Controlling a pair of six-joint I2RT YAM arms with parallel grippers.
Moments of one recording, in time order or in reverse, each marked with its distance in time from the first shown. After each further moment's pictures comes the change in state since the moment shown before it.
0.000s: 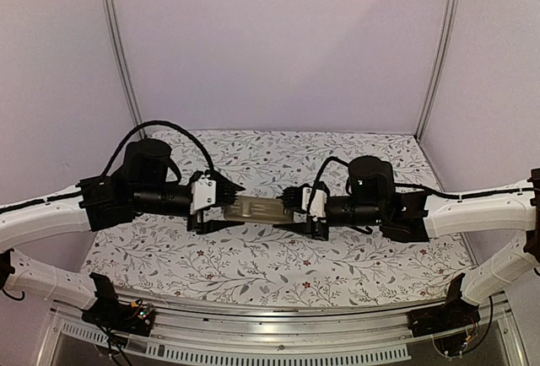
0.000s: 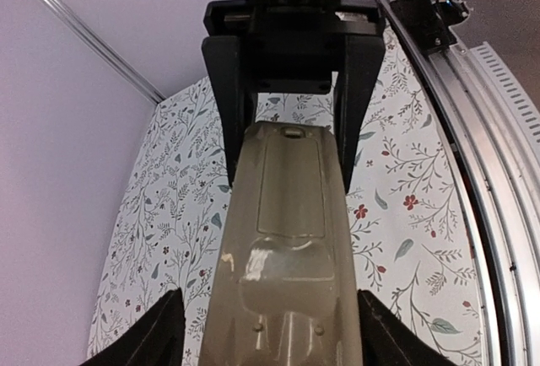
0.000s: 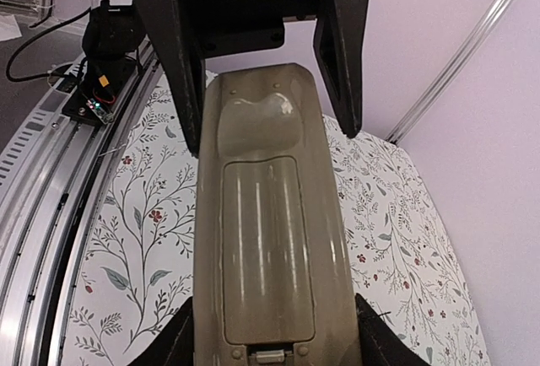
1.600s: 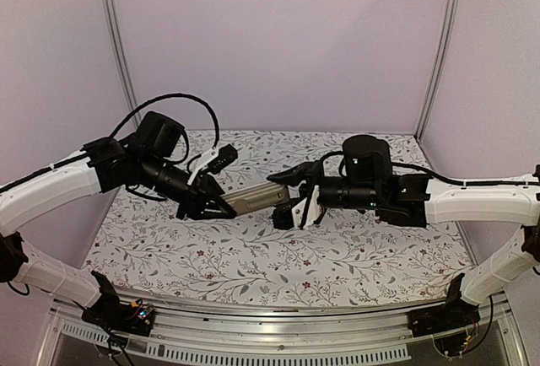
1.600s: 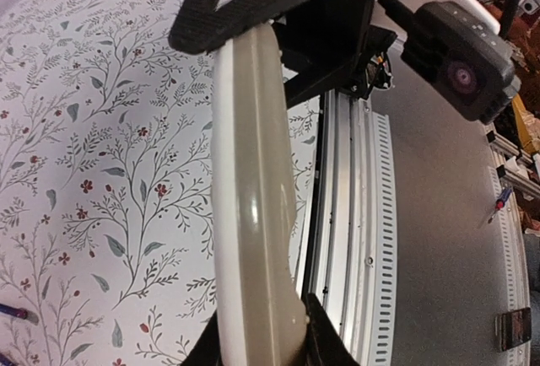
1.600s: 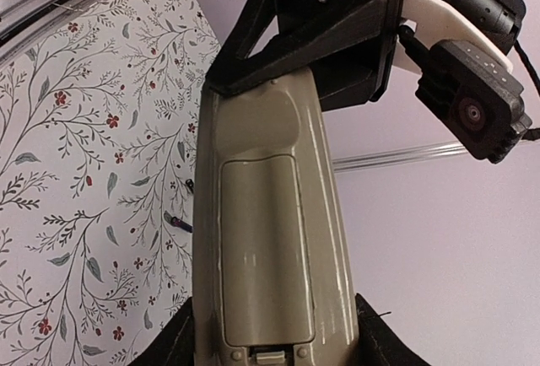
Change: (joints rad) left arm 0.166 0.166 0.275 -0.466 0.356 -0.512; right arm 0.003 0.020 0.168 -0.133 0.102 -0.765
